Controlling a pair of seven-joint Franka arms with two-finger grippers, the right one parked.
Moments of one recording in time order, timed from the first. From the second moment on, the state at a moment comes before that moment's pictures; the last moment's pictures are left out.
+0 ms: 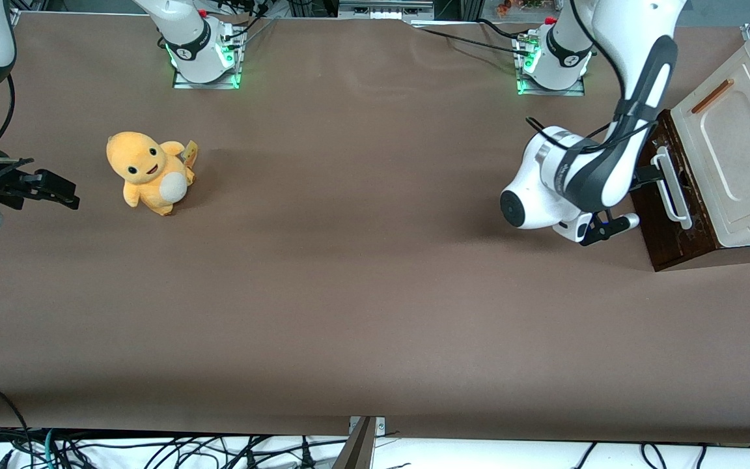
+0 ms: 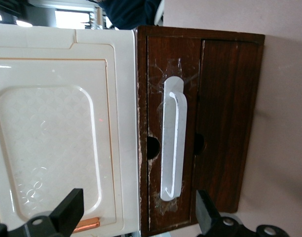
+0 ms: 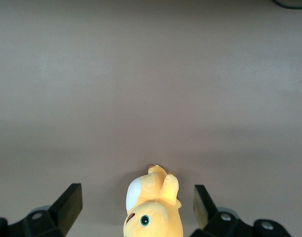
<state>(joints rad) -0.25 0.47 -0.15 -1.86 0.90 1.28 -0.95</state>
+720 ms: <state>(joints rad) -0.24 0.56 -0.15 -1.92 1.00 1.29 -1.04</state>
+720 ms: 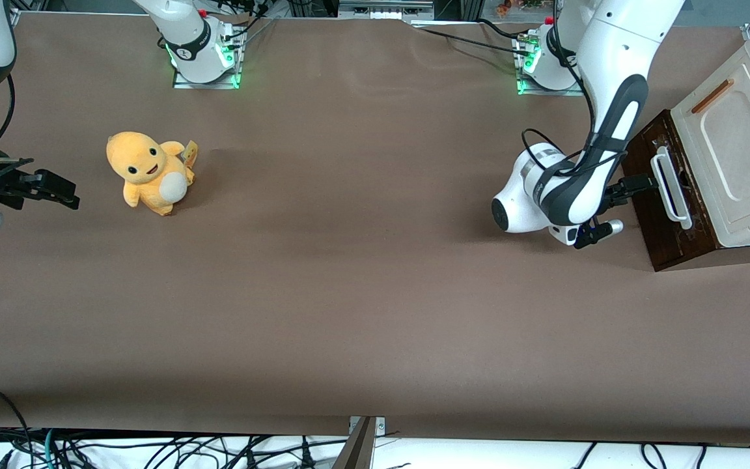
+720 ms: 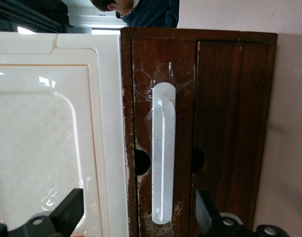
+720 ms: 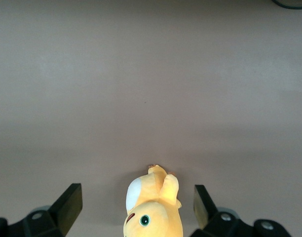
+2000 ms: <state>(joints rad) -0.15 0.61 -0.14 -2.01 1.11 1.37 -1.06</state>
